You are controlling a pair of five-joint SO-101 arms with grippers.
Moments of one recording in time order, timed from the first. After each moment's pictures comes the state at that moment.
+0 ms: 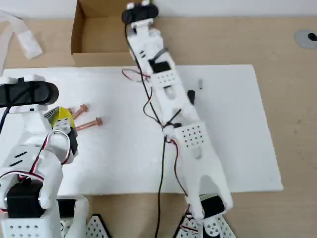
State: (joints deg) left arm -5.1 -74.2 42.4 70.4 -6.3; right arm -22.3 72.8 -63.9 17.9 -6.3
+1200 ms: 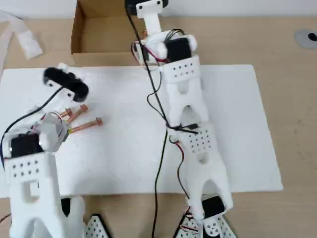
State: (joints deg) left arm -17.0 -47.4 46.2 64.0 -55.3; right arm -22.4 54.5 -92.4 97.6 -9.4
